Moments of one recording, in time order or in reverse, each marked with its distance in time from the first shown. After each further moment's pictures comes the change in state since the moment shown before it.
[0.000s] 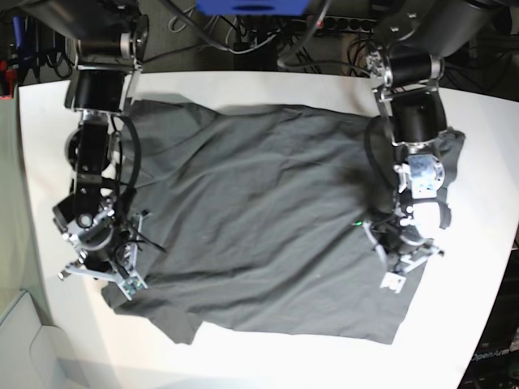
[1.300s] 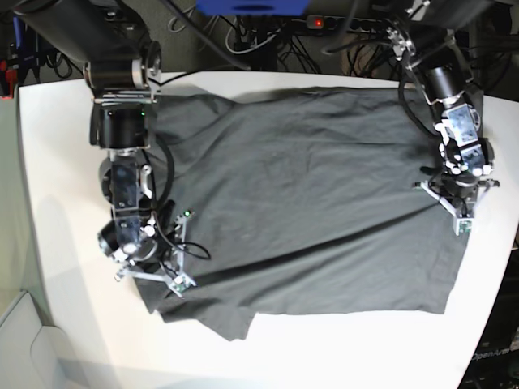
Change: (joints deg) left arm 11.5 -4.4 -16.7 2.2 -2.3 4.4 -4.4; right arm 8.8 -3.8 -4.6 -24.4 1.2 0.0 3.6
